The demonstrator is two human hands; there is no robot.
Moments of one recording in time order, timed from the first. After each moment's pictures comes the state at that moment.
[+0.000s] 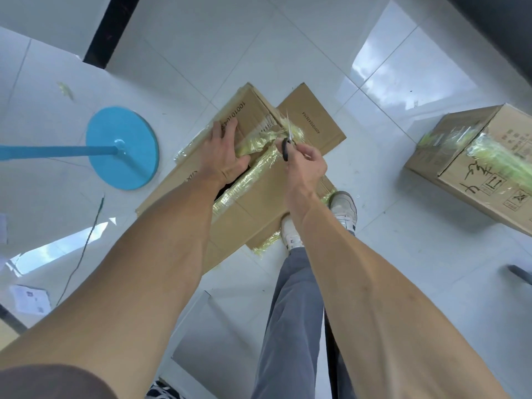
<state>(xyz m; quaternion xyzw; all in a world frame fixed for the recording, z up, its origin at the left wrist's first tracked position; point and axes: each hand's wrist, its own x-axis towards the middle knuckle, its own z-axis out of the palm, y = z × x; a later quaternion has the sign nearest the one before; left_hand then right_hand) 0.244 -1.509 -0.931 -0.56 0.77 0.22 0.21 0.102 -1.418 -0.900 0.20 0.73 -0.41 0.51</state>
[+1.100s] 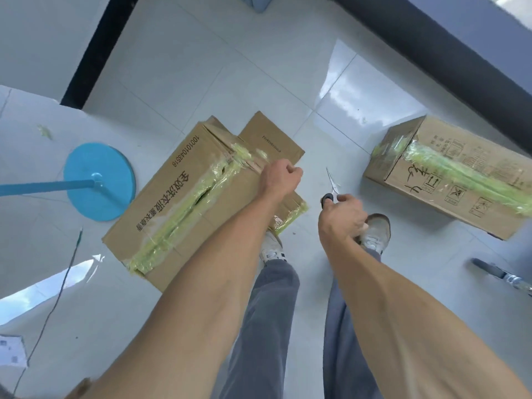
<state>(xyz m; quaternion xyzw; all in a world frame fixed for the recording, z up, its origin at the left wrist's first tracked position) 0.046 -1.401 -0.927 -0.61 0.63 0.46 0.13 -0.028 -1.289 -0.896 0.07 0.94 -0.11 0.32</state>
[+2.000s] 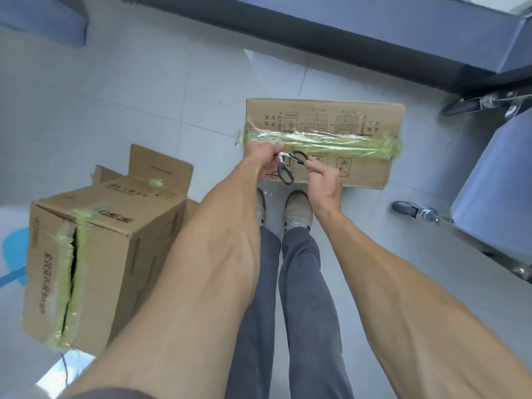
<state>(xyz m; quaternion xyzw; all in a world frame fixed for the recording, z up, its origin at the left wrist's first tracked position) -0.300 -1.245 -1.024 -0.66 0.39 0.62 0.17 -0.334 -1.097 -0.964 0.07 0.83 -0.36 0.41</state>
